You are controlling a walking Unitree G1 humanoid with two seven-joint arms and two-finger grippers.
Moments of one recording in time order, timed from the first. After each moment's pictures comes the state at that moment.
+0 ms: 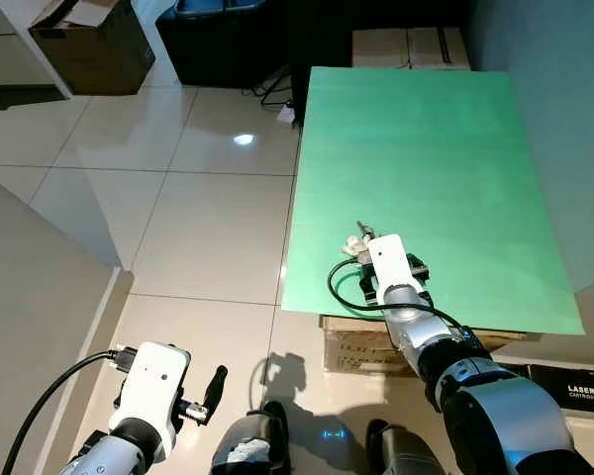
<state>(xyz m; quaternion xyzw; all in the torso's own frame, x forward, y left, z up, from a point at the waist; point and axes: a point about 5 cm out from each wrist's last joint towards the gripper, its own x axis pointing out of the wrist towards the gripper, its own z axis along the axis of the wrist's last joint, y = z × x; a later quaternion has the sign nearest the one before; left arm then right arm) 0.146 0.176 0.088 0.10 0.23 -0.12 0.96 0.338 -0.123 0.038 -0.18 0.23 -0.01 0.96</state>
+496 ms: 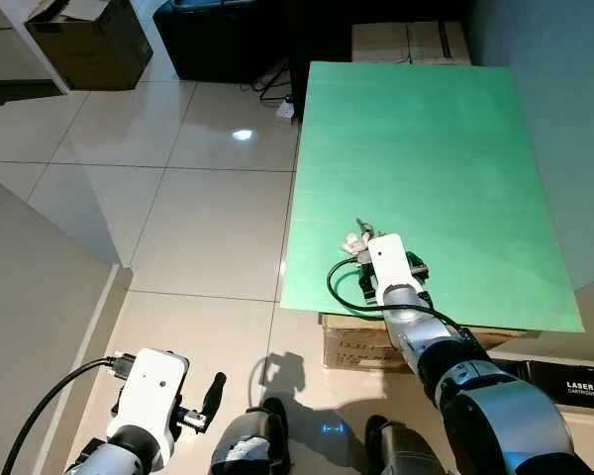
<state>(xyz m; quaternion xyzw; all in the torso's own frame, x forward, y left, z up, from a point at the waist) 0.139 0.177 0.086 0.10 0.24 -0.12 0.96 0.337 -0.120 0.037 -0.18 0.22 -0.01 0.96</state>
